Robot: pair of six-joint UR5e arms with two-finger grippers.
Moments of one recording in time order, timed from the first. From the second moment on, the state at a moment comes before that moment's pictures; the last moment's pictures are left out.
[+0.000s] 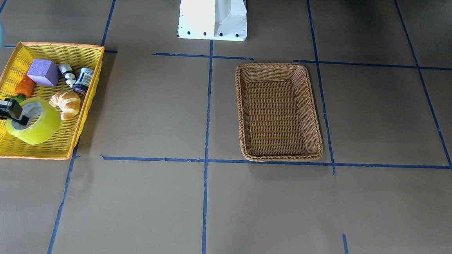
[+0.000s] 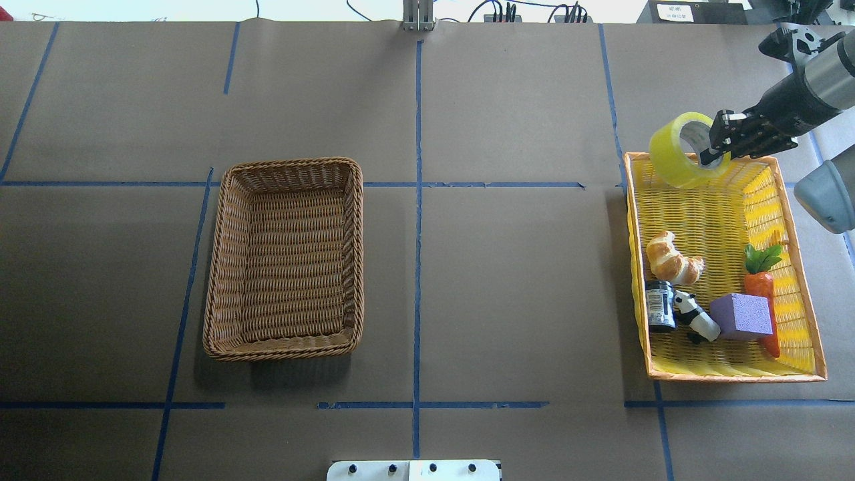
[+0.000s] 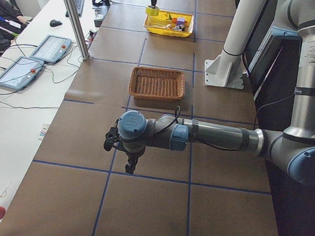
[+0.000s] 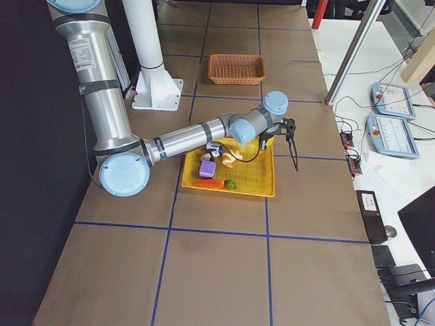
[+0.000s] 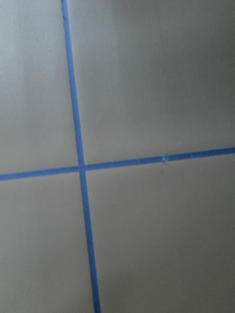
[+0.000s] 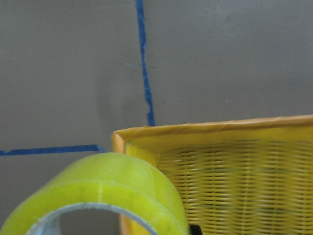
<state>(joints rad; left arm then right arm) -1.59 -1.50 -1.71 -1.56 -2.48 0.11 1.14 -1.33 1.70 -1.31 2.48 0.85</state>
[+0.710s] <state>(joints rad) -1.31 -1.52 -1.87 -1.90 -2.49 -0.59 0.93 -1.19 1.81 -1.10 2.39 1.39</state>
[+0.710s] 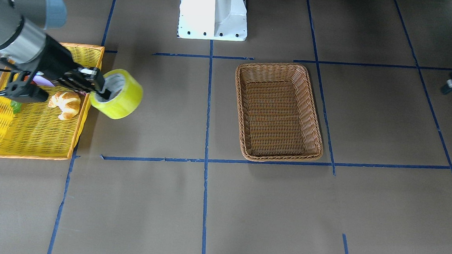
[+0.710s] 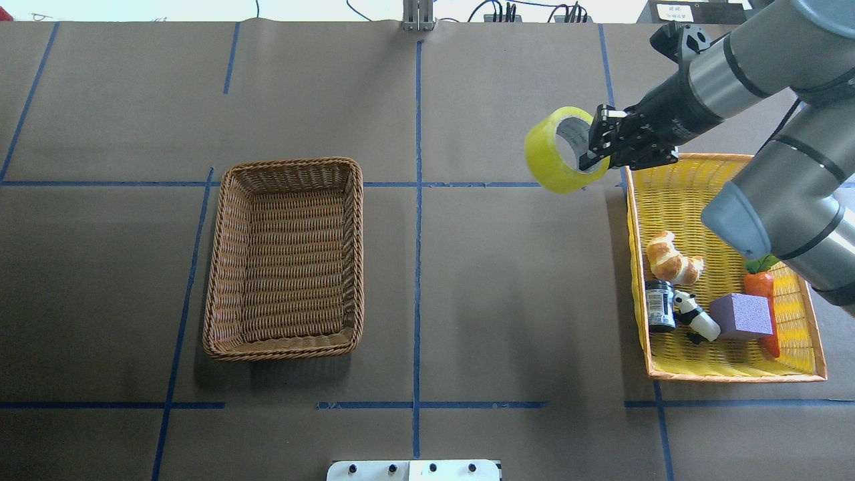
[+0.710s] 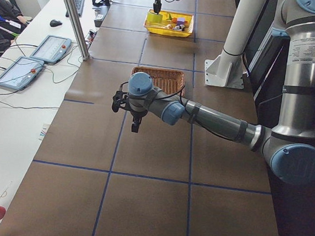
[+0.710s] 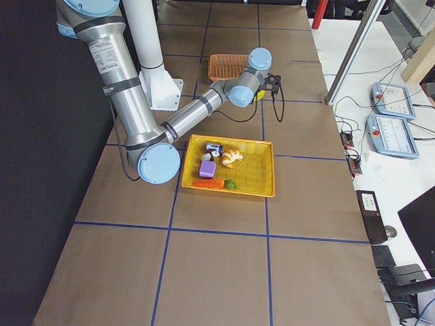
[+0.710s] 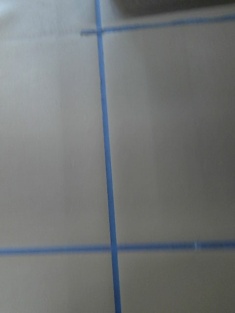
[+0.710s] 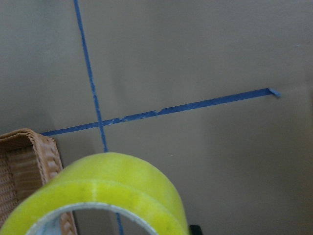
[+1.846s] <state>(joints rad) -0.86 -1.72 -1.86 -2.81 -2.19 -1.87 0.59 -1.20 1.81 -0.41 1.92 1.92</state>
